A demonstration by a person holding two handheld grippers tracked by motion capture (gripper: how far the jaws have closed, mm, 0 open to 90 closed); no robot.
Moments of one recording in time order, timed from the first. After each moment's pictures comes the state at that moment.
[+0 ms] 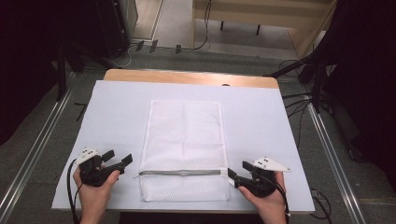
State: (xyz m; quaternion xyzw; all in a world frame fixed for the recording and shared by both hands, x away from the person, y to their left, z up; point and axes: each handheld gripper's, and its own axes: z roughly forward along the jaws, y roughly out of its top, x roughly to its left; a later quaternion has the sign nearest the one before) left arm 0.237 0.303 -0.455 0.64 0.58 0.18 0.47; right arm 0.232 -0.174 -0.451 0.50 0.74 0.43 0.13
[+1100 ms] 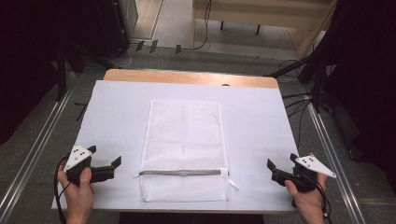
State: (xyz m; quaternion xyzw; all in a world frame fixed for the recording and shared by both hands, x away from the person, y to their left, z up) left arm 0.235 0.328 -0.448 0.70 0.51 0.26 0.42; right arm 0.242 -0.278 -0.457 0.55 0.67 0.42 0.27
